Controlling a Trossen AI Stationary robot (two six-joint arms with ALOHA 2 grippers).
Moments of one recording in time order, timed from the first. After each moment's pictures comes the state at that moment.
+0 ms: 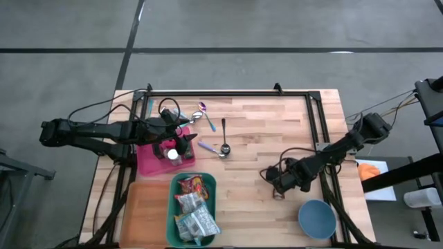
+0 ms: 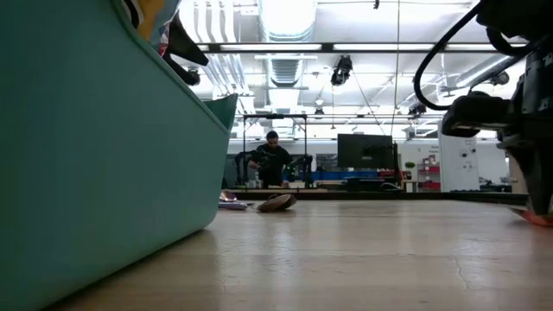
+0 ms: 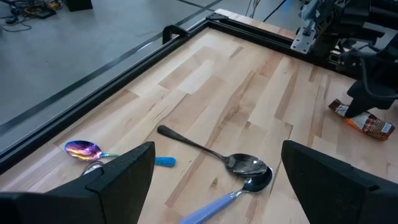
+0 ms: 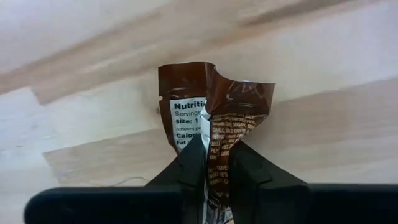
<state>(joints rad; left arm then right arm) 0.03 0.95 0.70 -0.26 -0.38 -0.31 0.50 1.46 0.68 -0.65 0.09 2.39</state>
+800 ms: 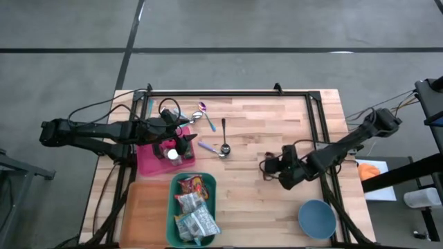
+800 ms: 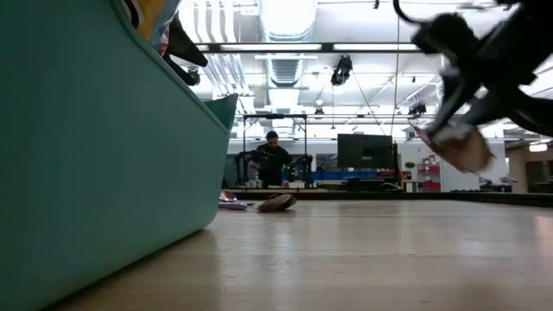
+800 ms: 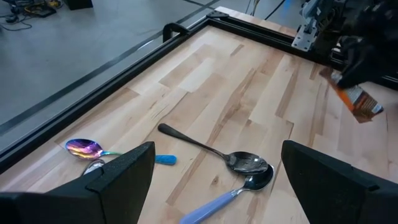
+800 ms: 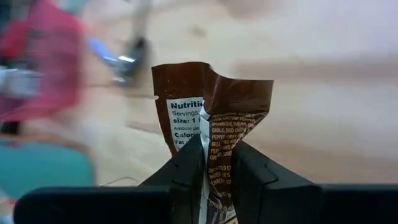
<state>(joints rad) 0.03 0.95 0.70 -0.27 -0.38 -0.31 0.50 1.27 0.68 -0.57 0.64 1.95</state>
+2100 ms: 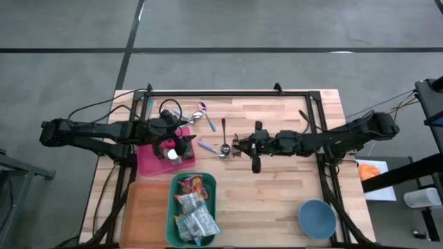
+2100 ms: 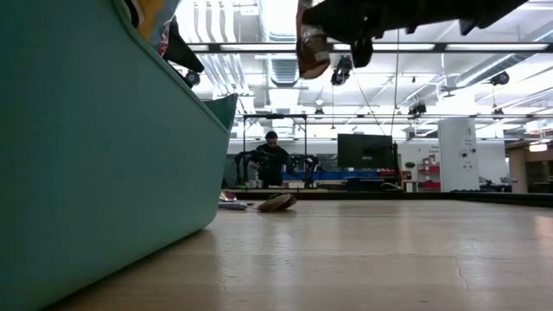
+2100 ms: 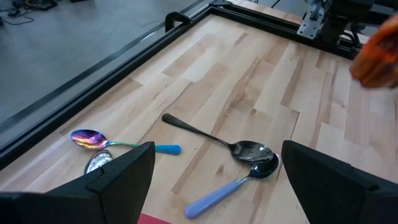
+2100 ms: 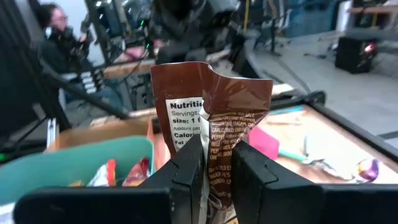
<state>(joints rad) 0.03 0.95 0.70 -0.31 -0.38 -0.31 0.12 1.34 0.69 0.57 0.23 0.20</state>
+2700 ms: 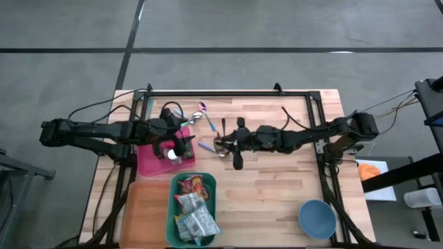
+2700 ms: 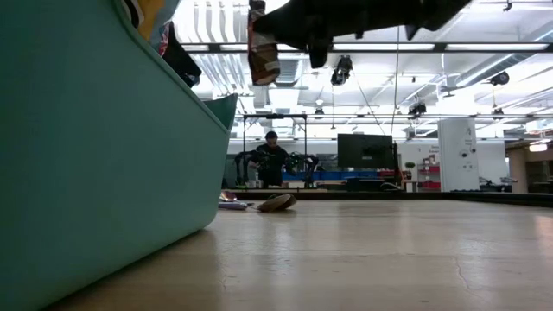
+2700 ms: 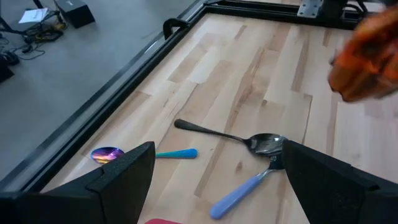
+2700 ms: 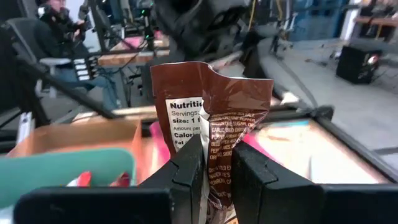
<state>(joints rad) 0.03 0.95 0.70 -0.32 -0.40 -0.13 0.05 1.58 0.92 0.56 0.15 0.11</state>
